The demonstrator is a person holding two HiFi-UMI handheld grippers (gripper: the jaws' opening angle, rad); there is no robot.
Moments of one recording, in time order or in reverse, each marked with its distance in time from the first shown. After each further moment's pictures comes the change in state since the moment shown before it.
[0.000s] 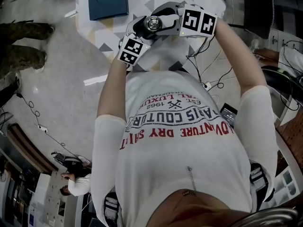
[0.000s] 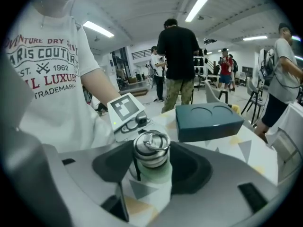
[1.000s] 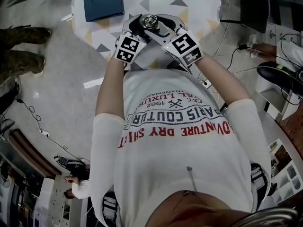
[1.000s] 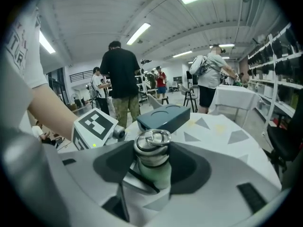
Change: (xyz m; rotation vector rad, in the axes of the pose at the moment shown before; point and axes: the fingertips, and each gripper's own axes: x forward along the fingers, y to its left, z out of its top) left arm 0.000 -0.001 0.000 0.003 0.006 -0.011; right arm -0.008 -0.008 -0.004 0.461 -0.239 -0.666
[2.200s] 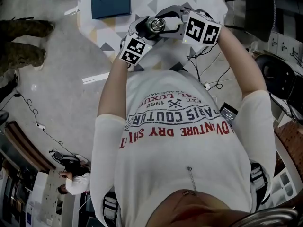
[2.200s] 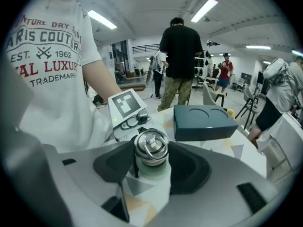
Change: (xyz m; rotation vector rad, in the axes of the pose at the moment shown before) left arm -0.001 -0.001 0.000 0.006 0.005 -0.004; right arm -0.004 0.013 -0.002 -0.550 0.249 0.594
